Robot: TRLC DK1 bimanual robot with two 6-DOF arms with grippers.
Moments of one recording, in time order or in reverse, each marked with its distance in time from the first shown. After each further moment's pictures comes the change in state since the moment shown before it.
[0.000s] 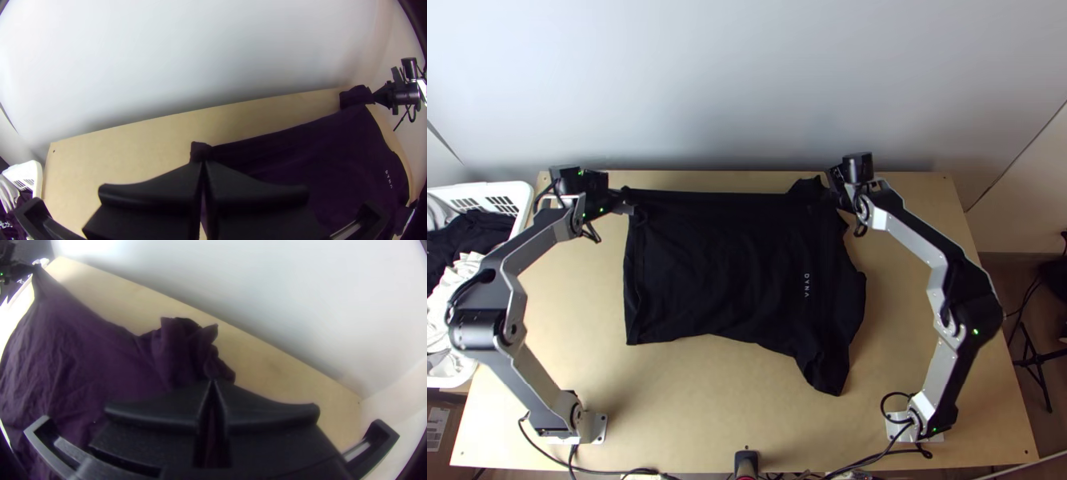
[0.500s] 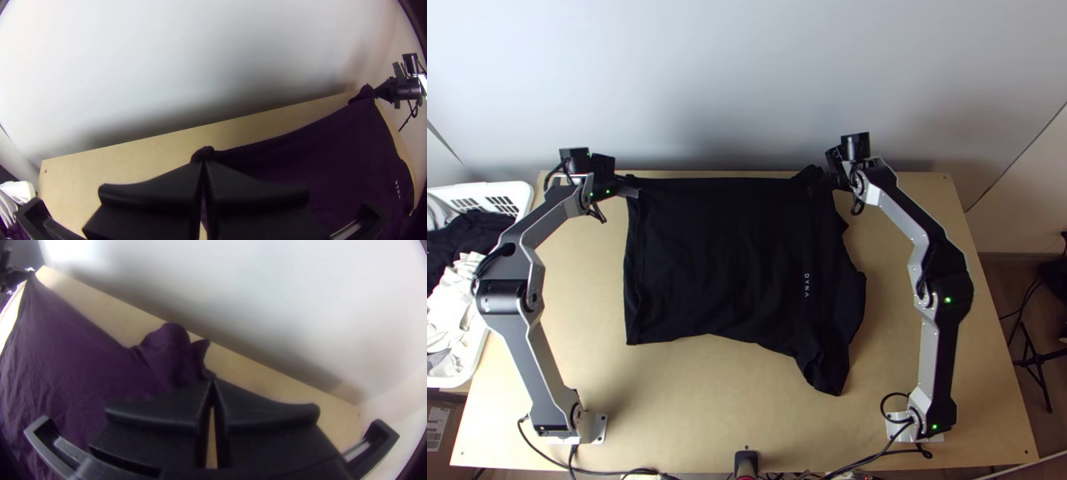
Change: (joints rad) left arm 0.002 0.232 0.310 -0.107 -0.012 0.018; right arm -0.044 0.240 0.369 -0.150 -0.002 -0.001
